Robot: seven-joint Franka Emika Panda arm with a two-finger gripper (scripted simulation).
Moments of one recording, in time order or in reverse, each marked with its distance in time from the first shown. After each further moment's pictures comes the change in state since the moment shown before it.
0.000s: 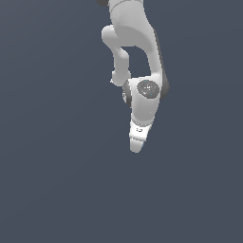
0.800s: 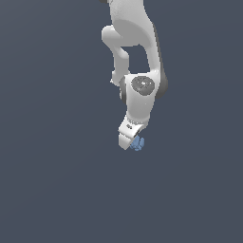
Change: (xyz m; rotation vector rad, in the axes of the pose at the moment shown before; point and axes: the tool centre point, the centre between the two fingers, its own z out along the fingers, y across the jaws) arm -0.018 0.011 -0.017 -0.002 -0.006 0.325
